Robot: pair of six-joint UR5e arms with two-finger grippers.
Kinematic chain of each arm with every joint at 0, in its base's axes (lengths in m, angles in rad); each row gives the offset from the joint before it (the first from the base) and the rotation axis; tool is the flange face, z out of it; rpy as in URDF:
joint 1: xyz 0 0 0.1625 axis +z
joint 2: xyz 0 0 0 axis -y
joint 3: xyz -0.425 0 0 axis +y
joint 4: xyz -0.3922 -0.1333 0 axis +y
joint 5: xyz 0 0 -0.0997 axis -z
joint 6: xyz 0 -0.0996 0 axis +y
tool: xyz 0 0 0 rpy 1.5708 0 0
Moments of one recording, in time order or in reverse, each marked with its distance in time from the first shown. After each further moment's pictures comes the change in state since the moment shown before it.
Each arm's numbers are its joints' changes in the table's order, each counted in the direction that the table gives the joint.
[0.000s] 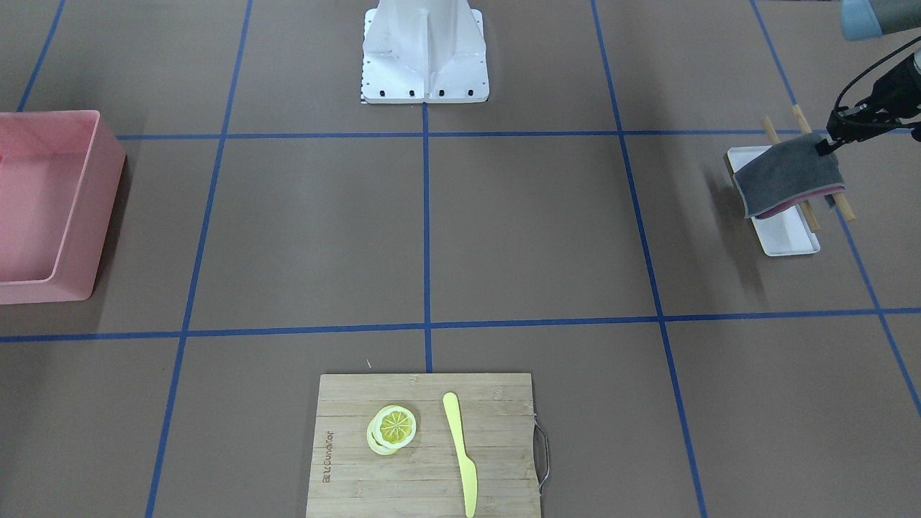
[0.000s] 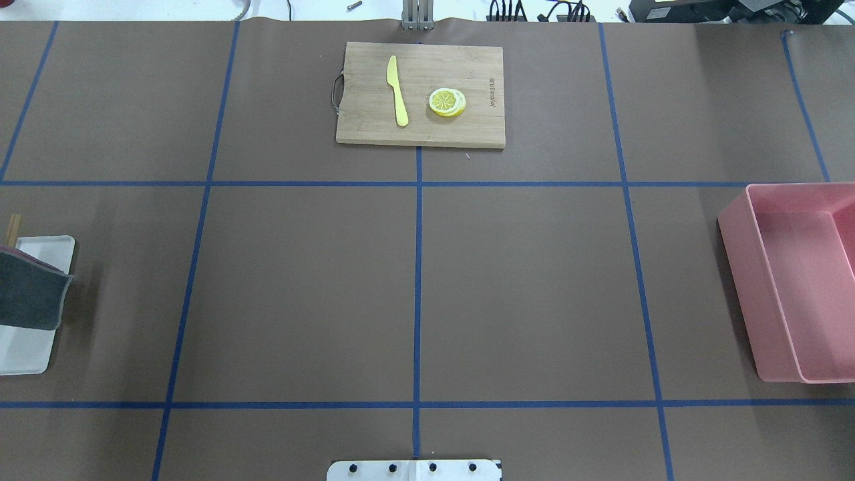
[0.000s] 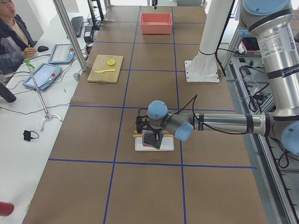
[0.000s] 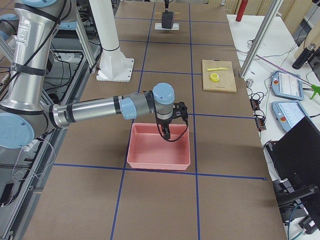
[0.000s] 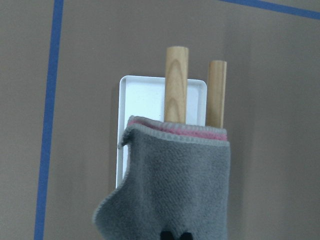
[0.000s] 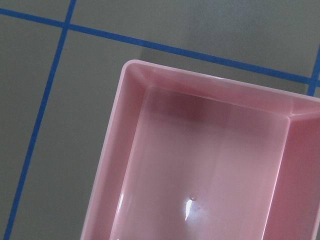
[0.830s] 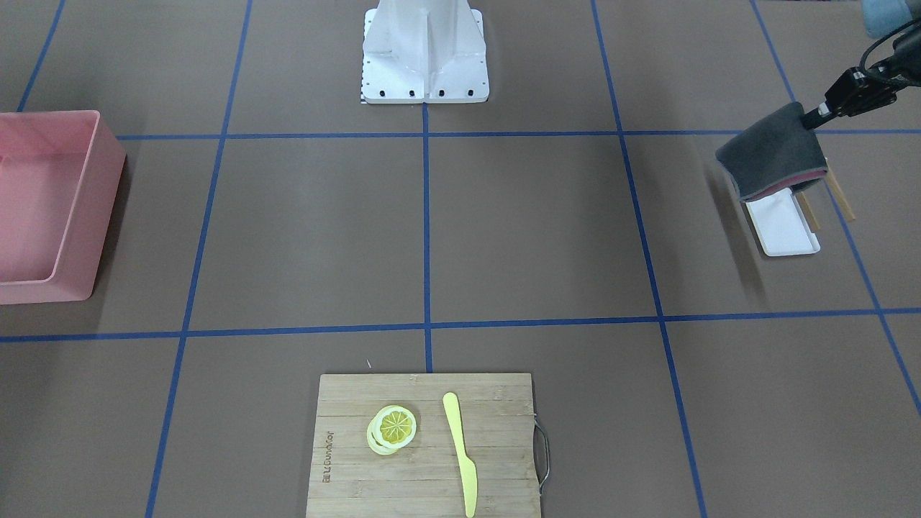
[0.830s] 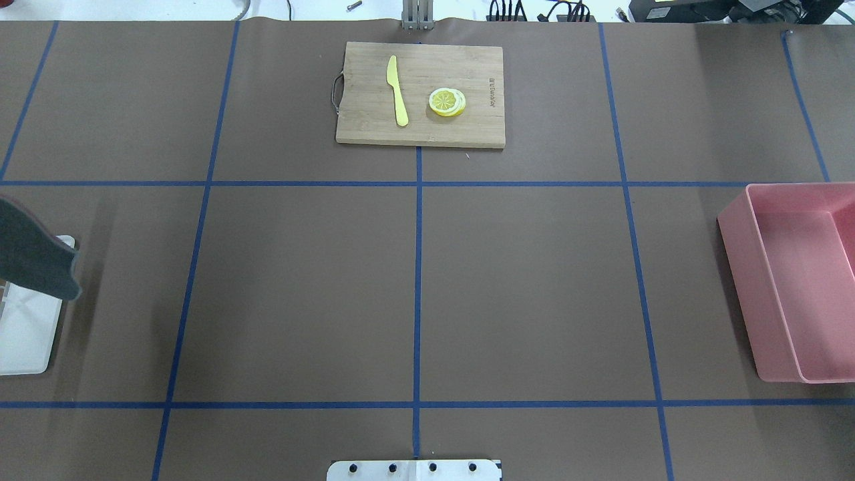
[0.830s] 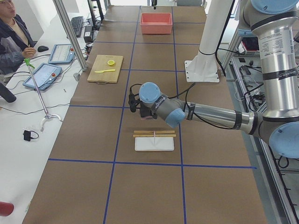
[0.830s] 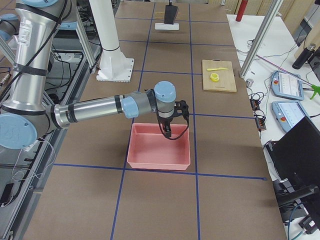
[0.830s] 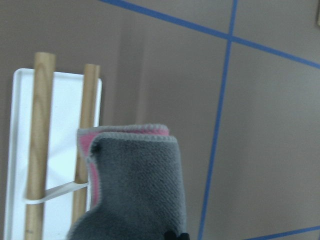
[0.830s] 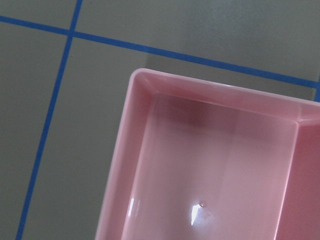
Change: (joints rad) left arm -0.112 -0.193 0.086 -0.005 -0.296 0.348; right arm -0.030 0.031 -0.004 -0.004 0.002 -0.071
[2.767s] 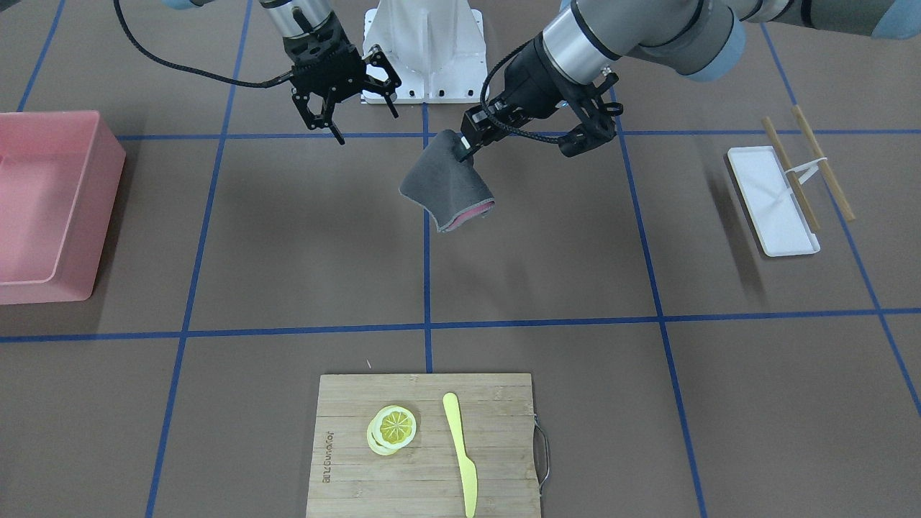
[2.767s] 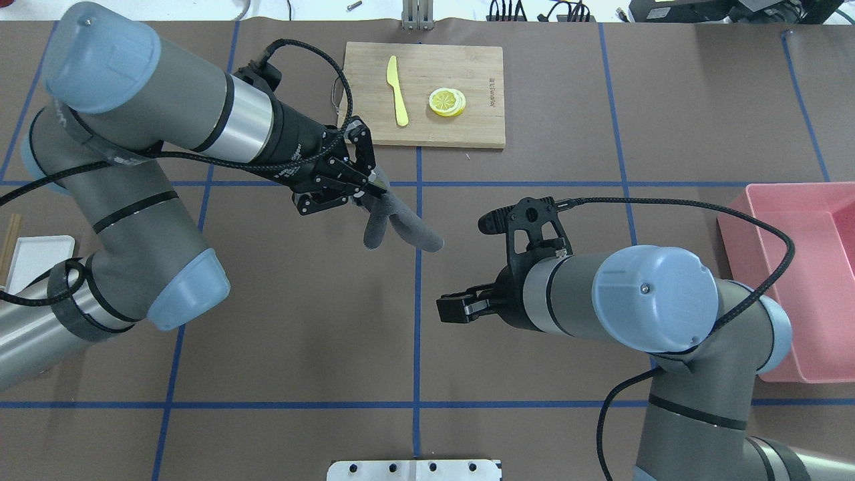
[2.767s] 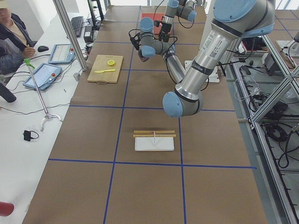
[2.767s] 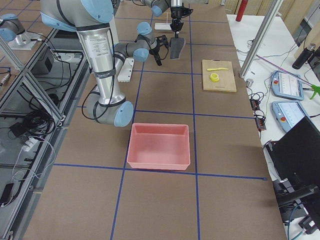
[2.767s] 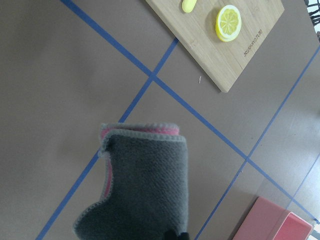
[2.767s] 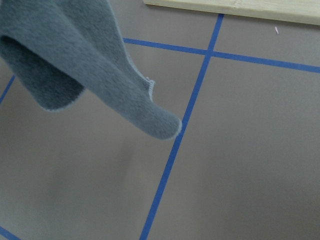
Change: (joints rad) left arm 0.626 -0.751 -0.098 -0.019 0.598 1.043; right arm -0.984 0.601 -0.110 -0.115 -0.805 -0.899
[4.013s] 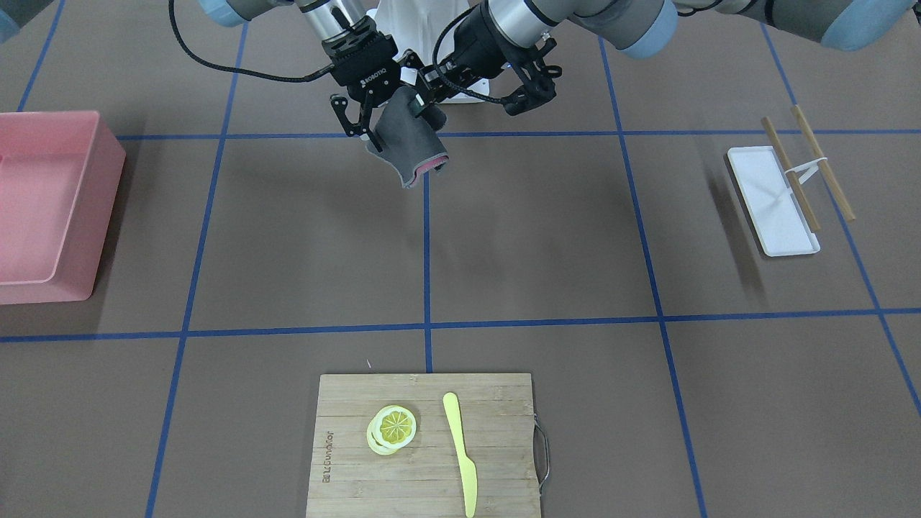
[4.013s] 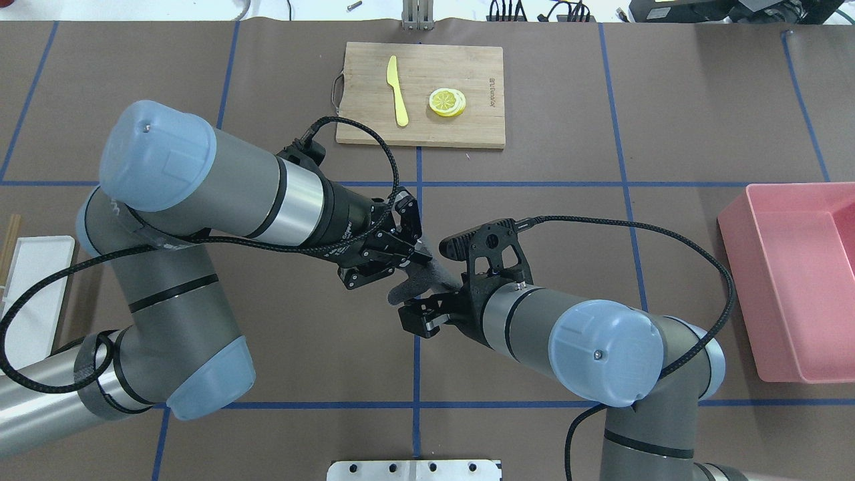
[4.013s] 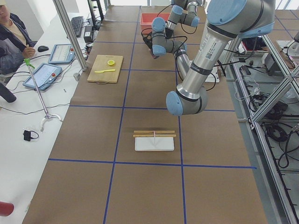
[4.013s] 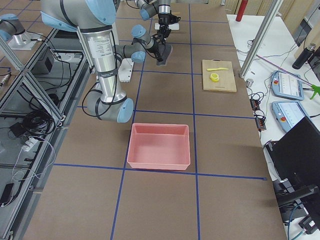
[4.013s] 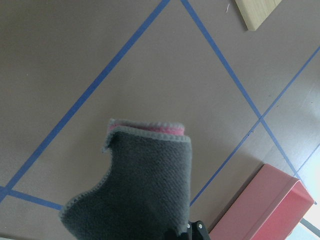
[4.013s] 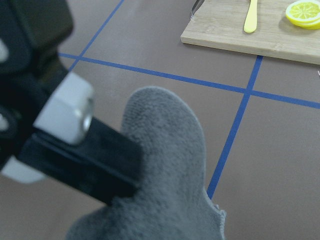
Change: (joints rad) left arm 0.153 -0.002 0.062 0.002 0.096 0.134; right arm -0.088 0.029 0.086 -0.173 -0.206 0.048
